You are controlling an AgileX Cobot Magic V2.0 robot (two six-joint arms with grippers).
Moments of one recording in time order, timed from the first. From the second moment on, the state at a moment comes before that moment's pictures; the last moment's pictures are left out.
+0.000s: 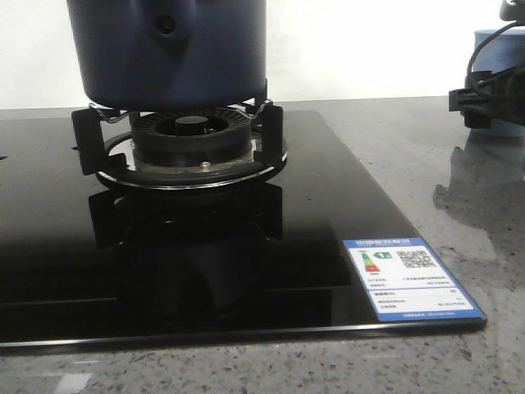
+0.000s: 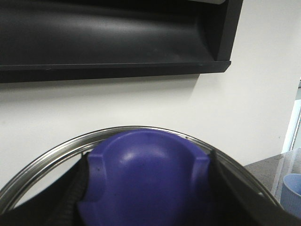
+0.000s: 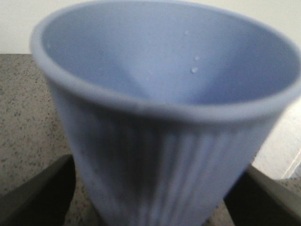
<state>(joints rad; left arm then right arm) -0.47 1.12 -1.09 -0.58 -0.02 0.48 0.09 1.73 -0.74 0.41 -0.71 -0.35</state>
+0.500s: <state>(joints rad) -0.47 1.12 -1.09 -0.58 -0.02 0.48 0.07 1.75 -0.78 0.44 -0.74 -0.35</state>
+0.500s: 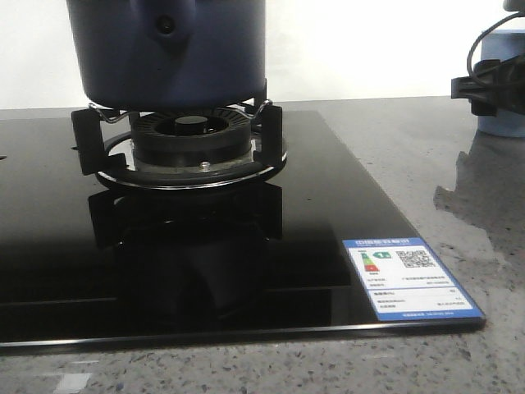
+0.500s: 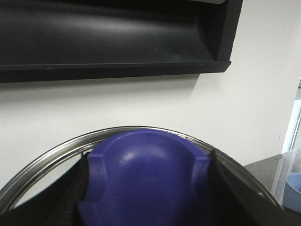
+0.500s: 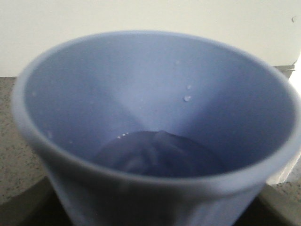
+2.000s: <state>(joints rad) -0.32 1.12 -1.09 -0.58 0.00 0.48 0.44 1.43 -1.21 -0.21 0.19 -0.35</state>
